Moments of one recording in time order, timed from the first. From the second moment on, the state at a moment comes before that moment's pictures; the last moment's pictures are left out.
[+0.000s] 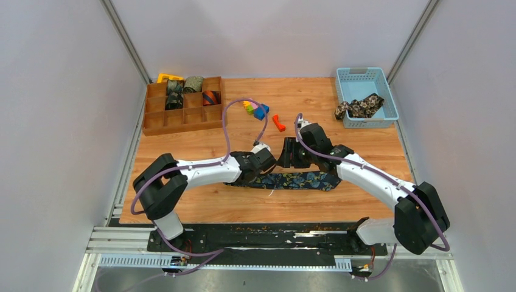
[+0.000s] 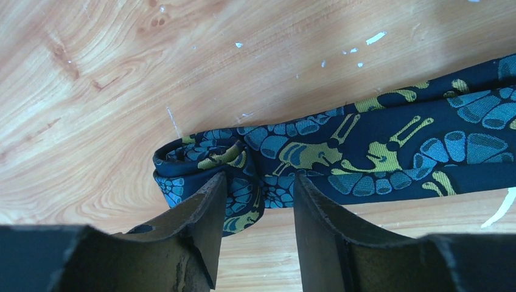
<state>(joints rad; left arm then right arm) -0.98 1.70 1.05 -0.62 -0.51 -0.44 0.62 1.32 0.86 -0.31 -0.16 0.57</state>
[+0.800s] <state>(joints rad) -0.83 1.31 0.90 -0.56 -0.39 -0.40 0.72 1.51 1.00 -0.26 -0.23 0.61</state>
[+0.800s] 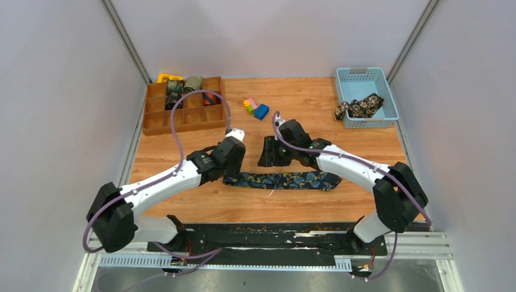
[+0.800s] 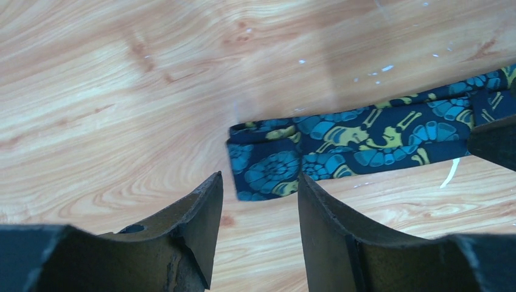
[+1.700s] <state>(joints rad) -0.41 1.01 0.52 -0.33 0.02 -0.41 0.89 1.93 1.35 -0.25 -0.29 0.62</state>
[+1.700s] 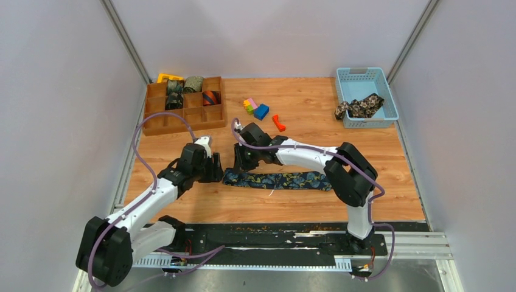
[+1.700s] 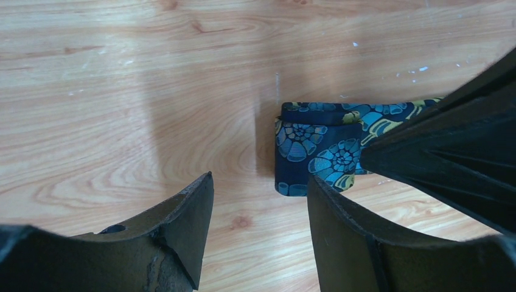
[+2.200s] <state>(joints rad) -0.38 1.09 0.50 -0.18 0.17 -0.42 0.89 1.98 1.37 -0.26 -0.28 0.62</state>
